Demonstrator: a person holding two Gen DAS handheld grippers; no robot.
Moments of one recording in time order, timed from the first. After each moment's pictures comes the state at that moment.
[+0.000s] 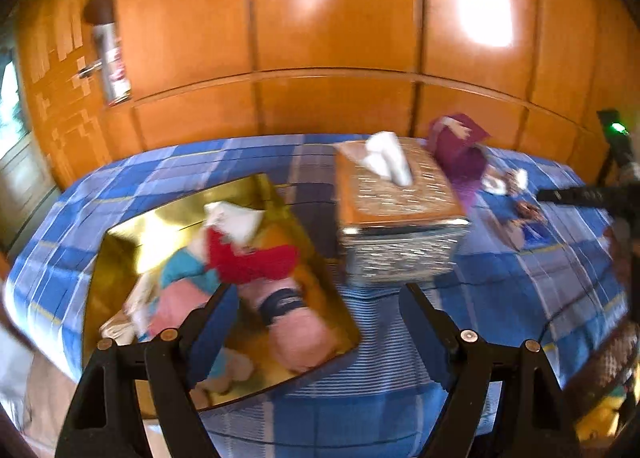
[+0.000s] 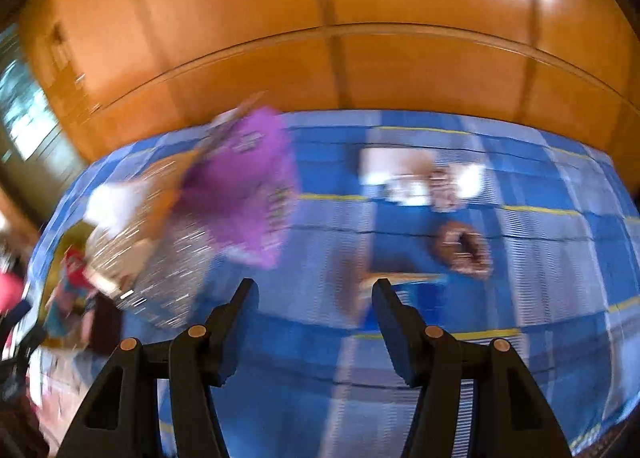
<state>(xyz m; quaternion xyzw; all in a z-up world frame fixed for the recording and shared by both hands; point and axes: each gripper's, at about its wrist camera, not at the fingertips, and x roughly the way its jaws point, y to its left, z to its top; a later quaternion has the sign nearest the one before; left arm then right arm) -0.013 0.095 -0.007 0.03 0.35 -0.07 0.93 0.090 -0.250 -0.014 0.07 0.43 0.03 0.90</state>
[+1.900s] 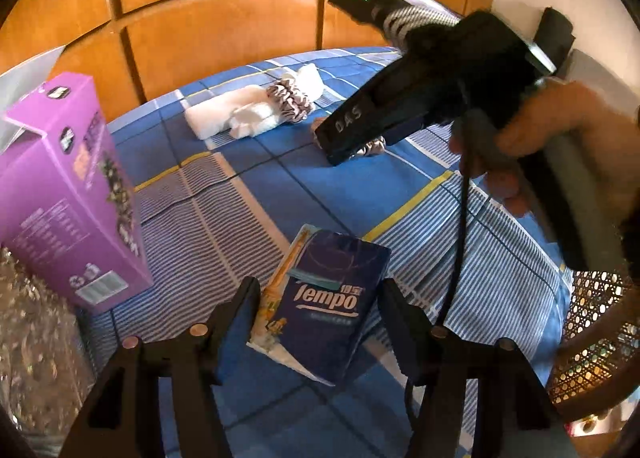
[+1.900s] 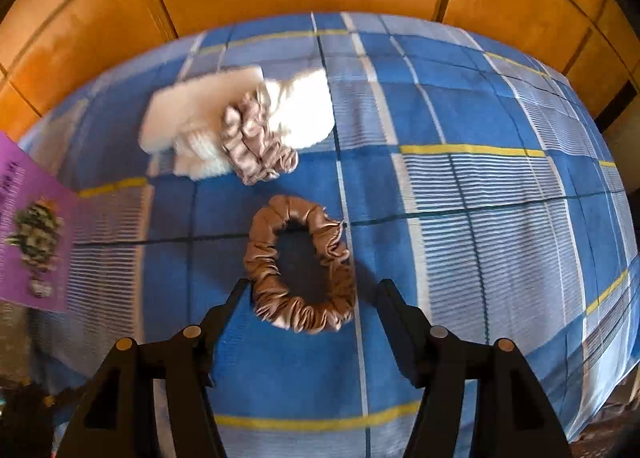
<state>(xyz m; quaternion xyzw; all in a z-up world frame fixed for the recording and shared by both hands) 0.076 -0.159 -0.091 0.15 0.41 -0.36 0.82 0.184 -0.333 -0.108 0.05 0.56 -0.08 0.82</state>
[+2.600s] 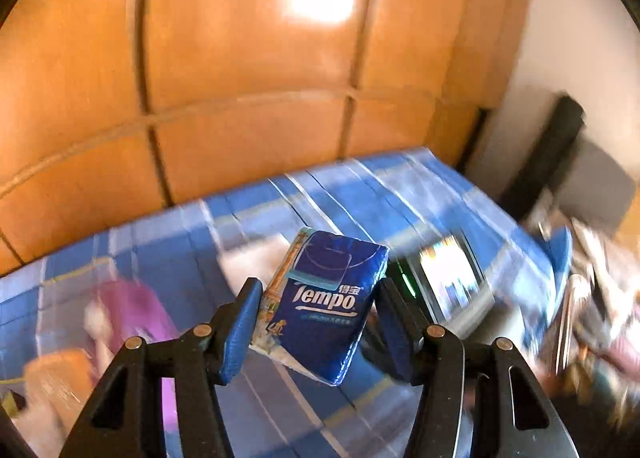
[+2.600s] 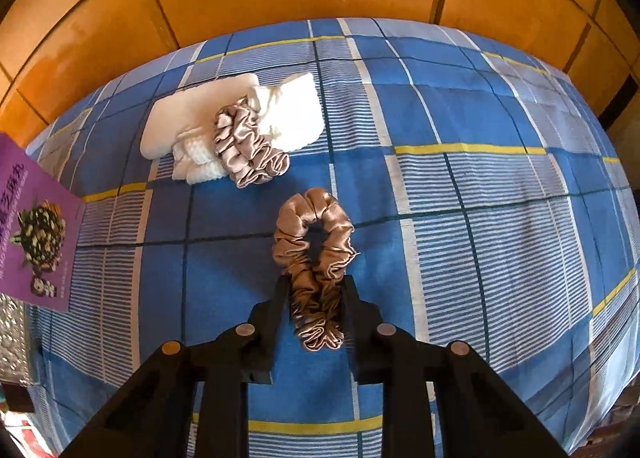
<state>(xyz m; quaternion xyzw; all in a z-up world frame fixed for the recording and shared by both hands) 0.174 -0.172 0.056 0.05 0.36 -0.34 0.87 0.174 -0.343 -0.107 0.06 0.55 -0.07 0.83</state>
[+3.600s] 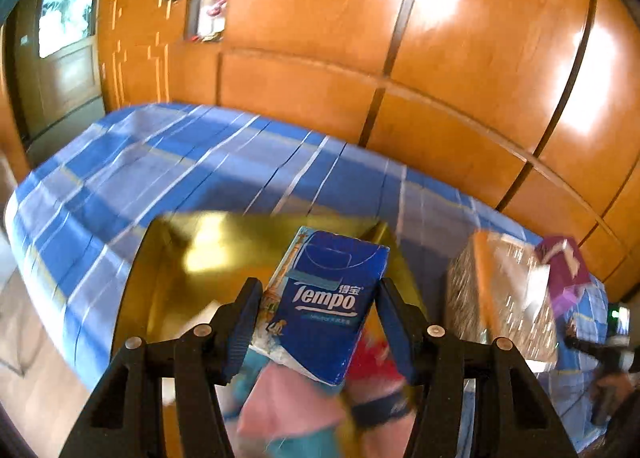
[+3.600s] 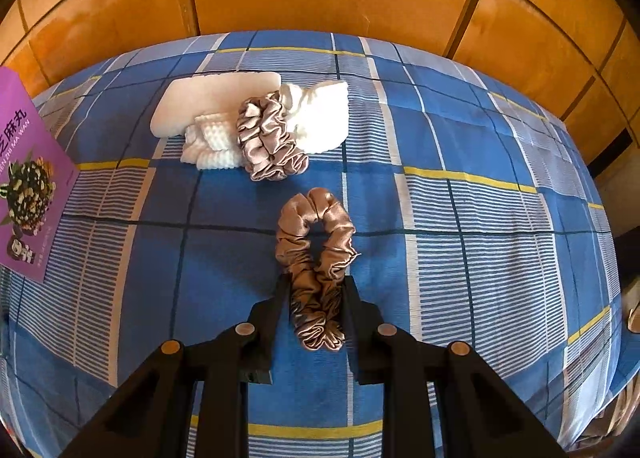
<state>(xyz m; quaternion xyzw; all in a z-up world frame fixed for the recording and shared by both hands) 0.070 0.239 -0.005 -0.13 0.37 0.04 0.92 0.169 -0.327 -0.105 -0.03 0.54 -0.08 0.84</state>
